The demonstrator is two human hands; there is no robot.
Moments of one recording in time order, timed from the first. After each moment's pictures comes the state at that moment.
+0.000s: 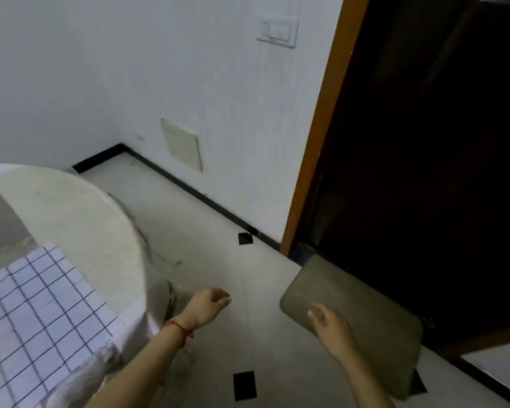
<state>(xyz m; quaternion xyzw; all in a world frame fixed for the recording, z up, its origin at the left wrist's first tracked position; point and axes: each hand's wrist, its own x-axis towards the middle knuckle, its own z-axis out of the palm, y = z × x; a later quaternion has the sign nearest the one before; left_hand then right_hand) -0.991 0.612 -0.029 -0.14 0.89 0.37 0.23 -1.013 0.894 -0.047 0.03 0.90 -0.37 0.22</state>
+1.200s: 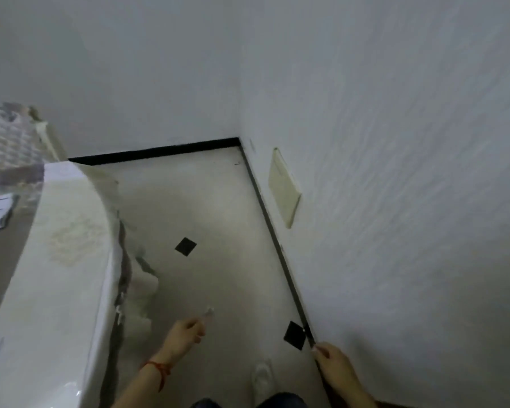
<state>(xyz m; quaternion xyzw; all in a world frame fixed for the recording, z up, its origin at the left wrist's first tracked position) -1.341 0.368 -0.107 -0.56 0.60 0.57 0.03 -1.567 0.606 -0.116 -0.17 0.85 -0.20 0.45</state>
